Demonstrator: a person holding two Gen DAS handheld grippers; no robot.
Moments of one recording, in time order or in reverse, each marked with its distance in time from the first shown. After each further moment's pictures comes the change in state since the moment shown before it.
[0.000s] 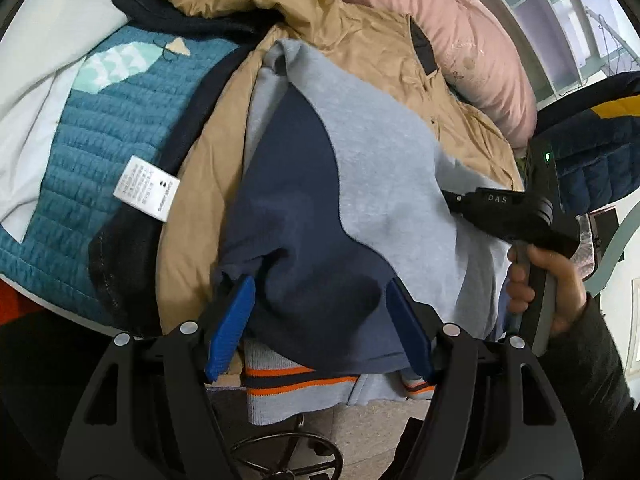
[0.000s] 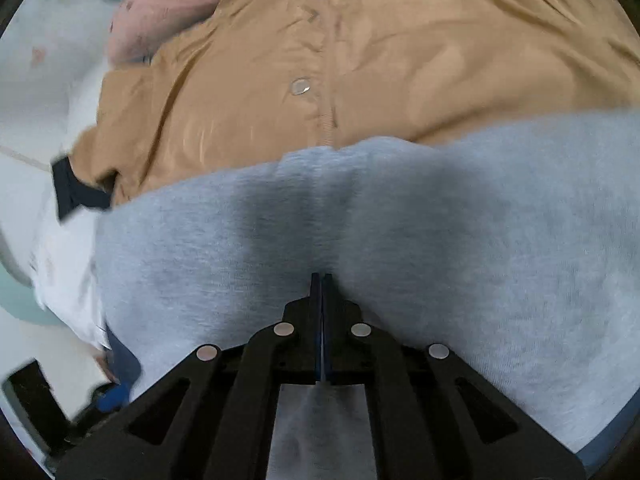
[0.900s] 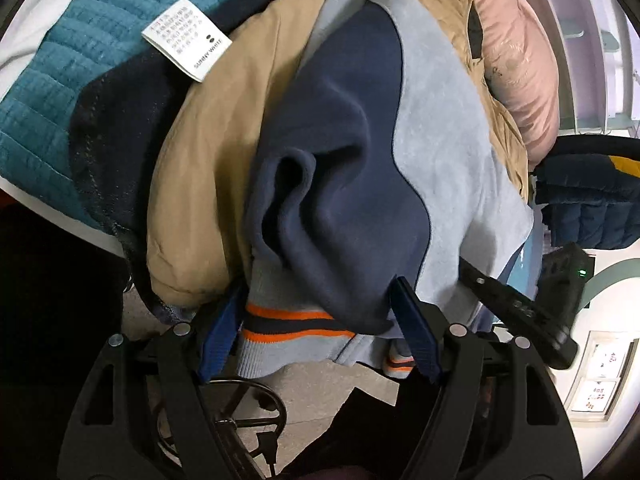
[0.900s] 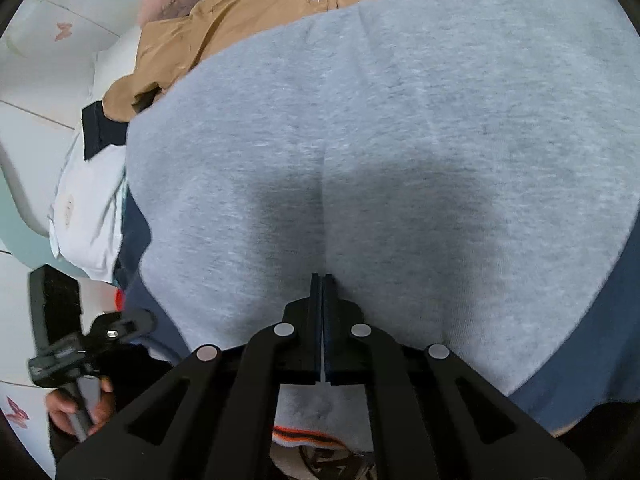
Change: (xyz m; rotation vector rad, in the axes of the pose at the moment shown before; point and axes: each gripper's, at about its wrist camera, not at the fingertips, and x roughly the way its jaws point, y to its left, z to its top) left arm 0.031 0.030 -0.022 -0.249 0.188 -0.076; right arm -0.037 -0.002 -0.100 -0.028 0.057 0.034
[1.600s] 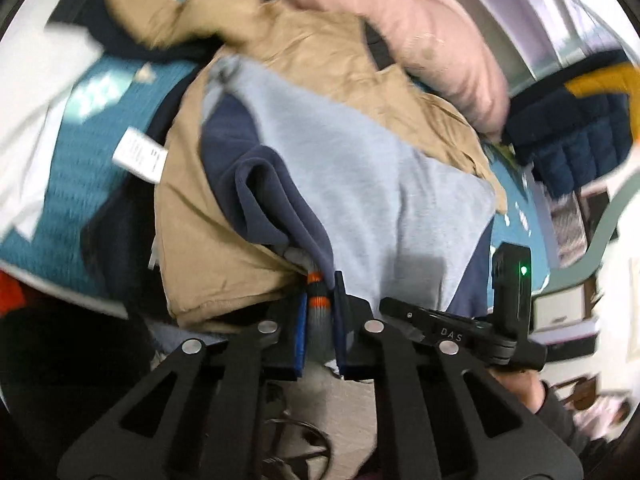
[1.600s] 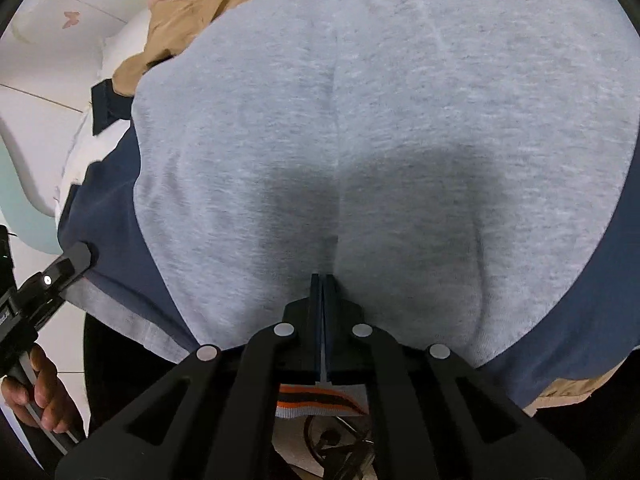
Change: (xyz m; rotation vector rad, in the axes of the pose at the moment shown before) left arm -0.052 -0.098 -0.027 0.361 -0.198 0.084; right arm 0.005 0.000 -0.038 -0.005 0.029 0.039
